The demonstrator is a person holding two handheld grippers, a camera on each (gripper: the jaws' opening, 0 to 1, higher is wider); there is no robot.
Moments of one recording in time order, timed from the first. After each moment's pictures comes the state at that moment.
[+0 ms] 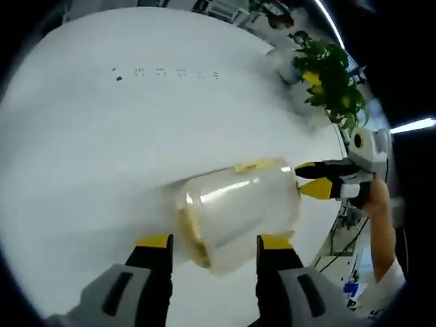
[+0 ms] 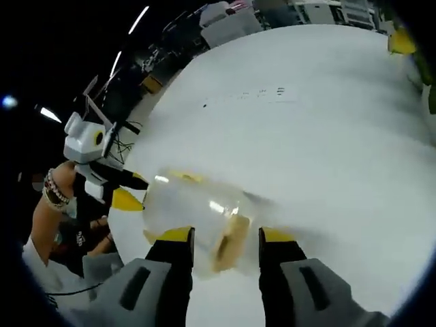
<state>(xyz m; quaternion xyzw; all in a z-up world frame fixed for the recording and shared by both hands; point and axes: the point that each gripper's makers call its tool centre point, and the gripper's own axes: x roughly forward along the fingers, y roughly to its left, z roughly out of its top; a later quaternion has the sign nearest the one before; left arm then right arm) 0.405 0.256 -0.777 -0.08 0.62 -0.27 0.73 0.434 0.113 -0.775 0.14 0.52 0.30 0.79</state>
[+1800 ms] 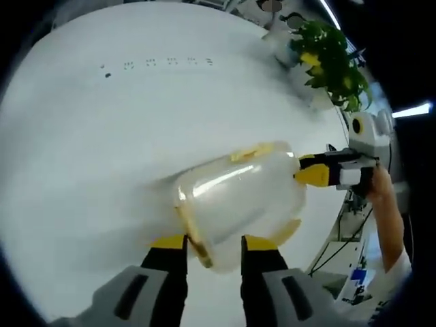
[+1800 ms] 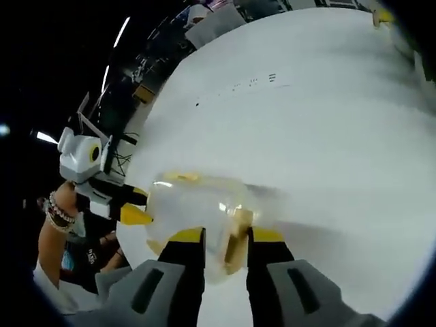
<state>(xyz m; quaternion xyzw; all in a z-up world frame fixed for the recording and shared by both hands) 0.431 0.274 -0.790 -0.04 0.64 -0.28 0.72 0.441 0.115 -0.785 0.20 0.54 0.26 0.77</state>
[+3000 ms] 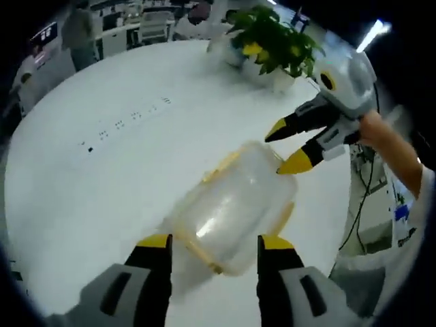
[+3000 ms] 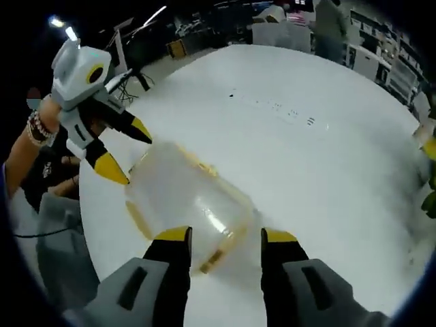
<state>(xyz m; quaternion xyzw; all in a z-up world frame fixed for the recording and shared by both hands) 0.445 0.251 -0.748 0.14 0.46 -0.39 0.78 0.451 0.123 -0.767 -0.11 0.46 0.36 0.81</state>
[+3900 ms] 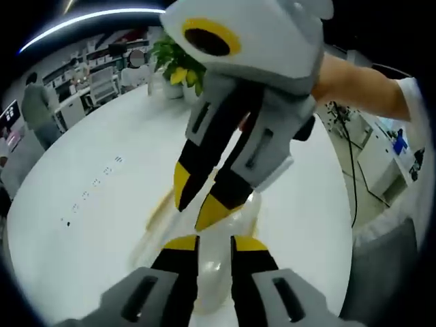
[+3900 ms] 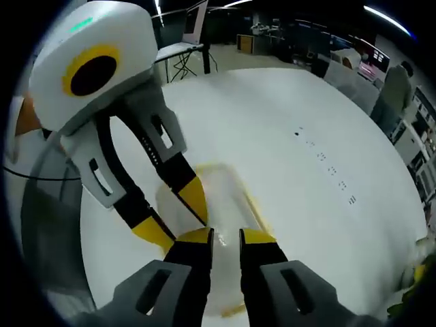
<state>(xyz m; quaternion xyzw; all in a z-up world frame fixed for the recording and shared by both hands) 0.417 0.188 -0.753 0.20 0.34 -0.50 0.77 0.435 0.201 -0.757 -0.23 0.39 0.50 0.74</state>
